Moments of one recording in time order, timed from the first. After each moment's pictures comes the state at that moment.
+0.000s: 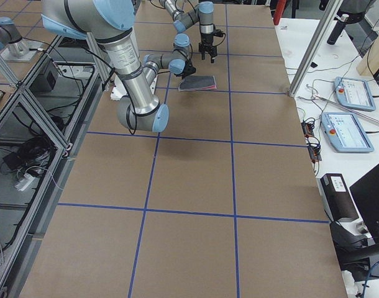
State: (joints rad) left arm -0.62 -2.08 -1.75 -1.92 -2.00 -1.95; right arm 0.31 -0.85 1.61 -1.30 1.86 2.47
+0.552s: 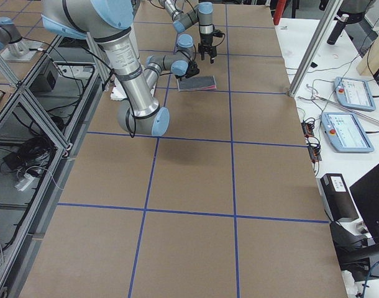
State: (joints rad) left arm -0.60 -2.07 -1.76 -1.93 -1.96 -1.97; right arm 0.40 -0.93 1.69 -1.30 1.93 2.42
